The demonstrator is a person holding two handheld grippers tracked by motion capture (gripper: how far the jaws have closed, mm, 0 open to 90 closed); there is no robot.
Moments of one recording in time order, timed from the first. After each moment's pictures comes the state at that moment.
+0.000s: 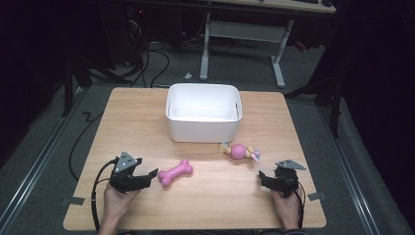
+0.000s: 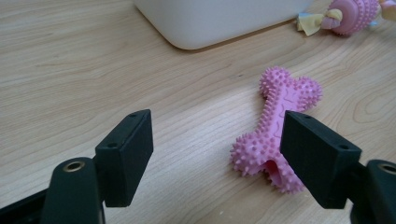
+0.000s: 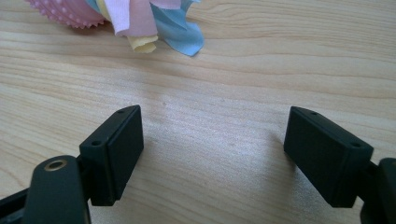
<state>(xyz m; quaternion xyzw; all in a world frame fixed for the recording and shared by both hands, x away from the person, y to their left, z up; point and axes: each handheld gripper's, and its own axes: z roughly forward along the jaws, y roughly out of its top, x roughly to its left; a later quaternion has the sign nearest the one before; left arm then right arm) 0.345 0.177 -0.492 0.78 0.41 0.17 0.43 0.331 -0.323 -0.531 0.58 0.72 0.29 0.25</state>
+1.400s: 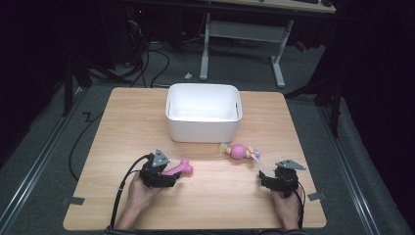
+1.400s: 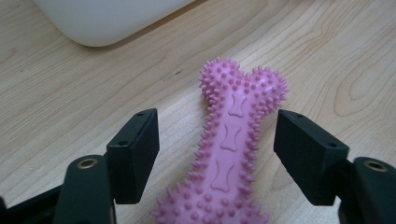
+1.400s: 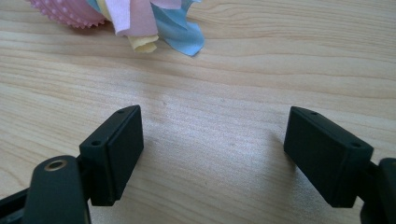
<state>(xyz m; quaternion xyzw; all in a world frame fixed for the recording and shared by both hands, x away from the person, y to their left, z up) 0.369 0.104 -0.509 0.85 0.34 0.14 0.38 0.331 -0.322 -0.531 0.58 0.72 0.29 0.25</state>
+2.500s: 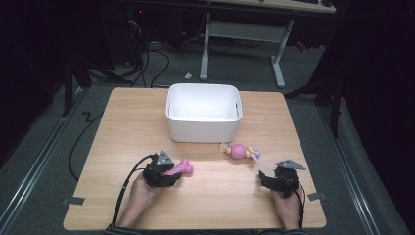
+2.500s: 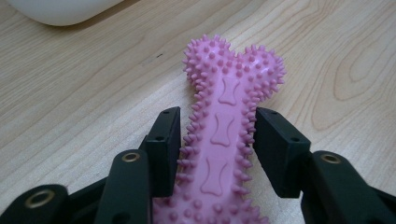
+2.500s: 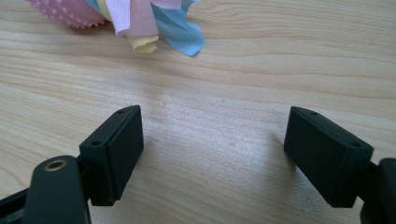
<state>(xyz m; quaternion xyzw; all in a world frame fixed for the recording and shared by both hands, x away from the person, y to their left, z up) 0.376 0.099 -0.519 0.87 0.33 0.10 0.36 0.331 -0.323 -0.531 0.58 0.72 0.29 0.25</state>
